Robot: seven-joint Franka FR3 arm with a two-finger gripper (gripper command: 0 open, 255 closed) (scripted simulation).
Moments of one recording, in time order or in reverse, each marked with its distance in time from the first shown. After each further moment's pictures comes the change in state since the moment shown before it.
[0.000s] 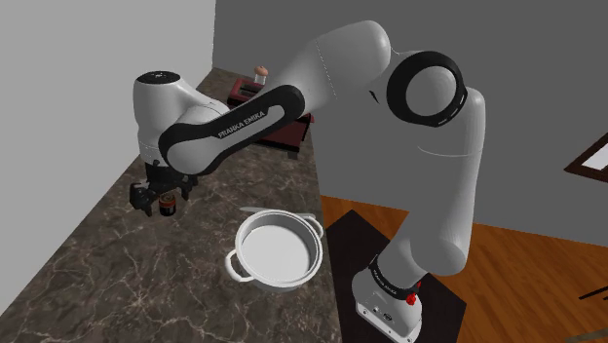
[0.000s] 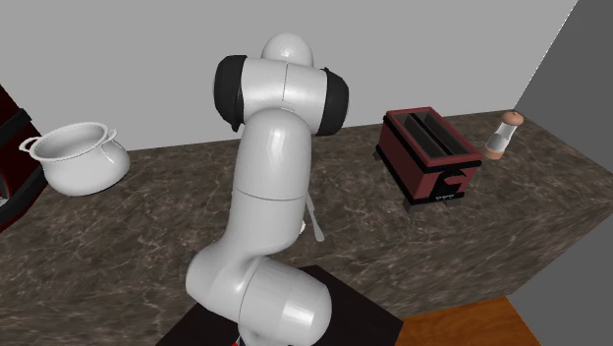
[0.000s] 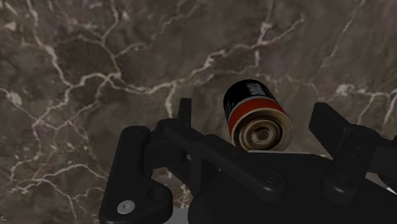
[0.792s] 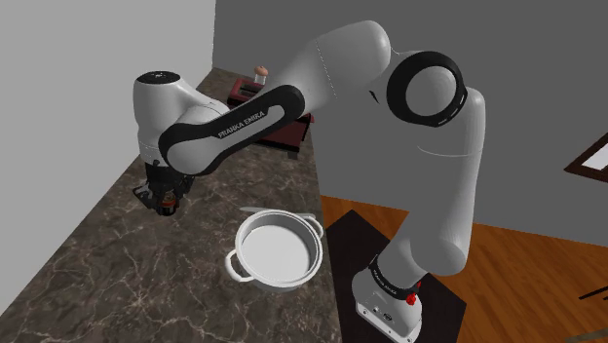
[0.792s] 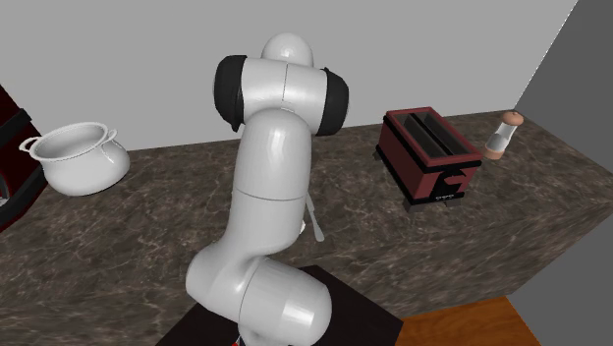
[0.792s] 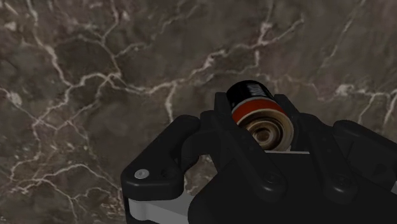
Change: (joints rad) arm 0.000 0.000 0.000 0.000 0.000 0.000 0.000
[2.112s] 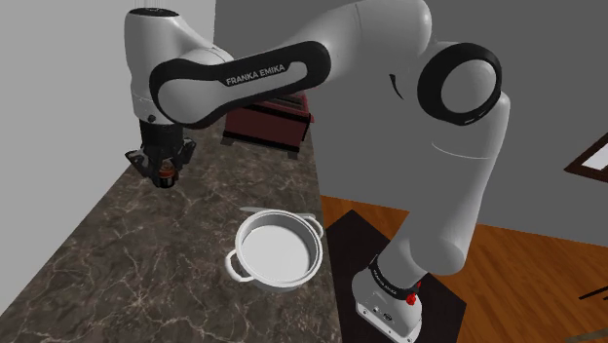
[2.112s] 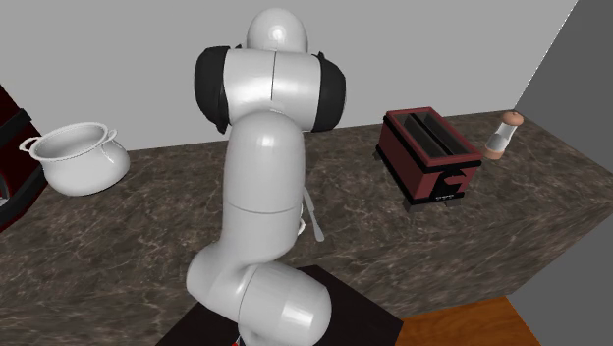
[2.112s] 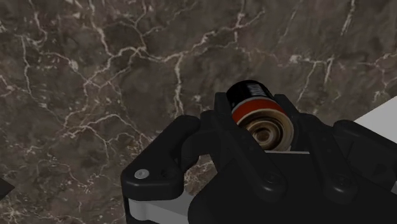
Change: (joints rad) arm -0.024 -0.132 0.039 0.084 0.075 -0.204 -0.045
